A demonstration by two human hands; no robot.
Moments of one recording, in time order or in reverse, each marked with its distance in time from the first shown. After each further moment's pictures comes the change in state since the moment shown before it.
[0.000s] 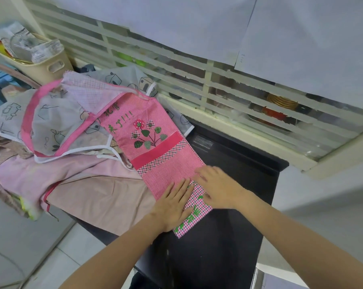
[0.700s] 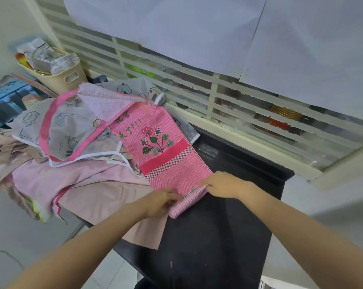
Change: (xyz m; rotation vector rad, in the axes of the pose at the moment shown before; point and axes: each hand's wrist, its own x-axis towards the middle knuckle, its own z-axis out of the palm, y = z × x) left_hand -0.015 -0.062 -0.038 -0.550 -0.088 0.052; right_hand 0.027 0.010 -0.039 0.432 -0.418 0.242
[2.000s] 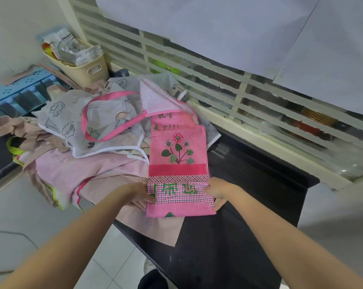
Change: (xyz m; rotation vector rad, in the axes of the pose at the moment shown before) left_hand -0.051 -0.044 -0.050 -0.621 -0.103 -0.824; right_hand 0.050 -0.052 0.021 0.649 -0.206 0.341
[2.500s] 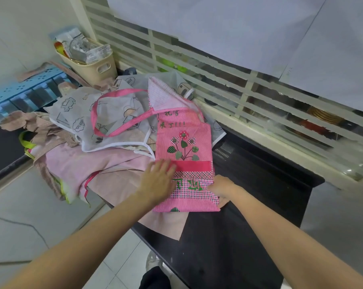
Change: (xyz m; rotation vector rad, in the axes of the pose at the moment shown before) left_hand -0.010 0.009 0.035 0.937 0.736 0.564; right_hand 0.003 0.001 0.010 -0.056 0.146 0.032
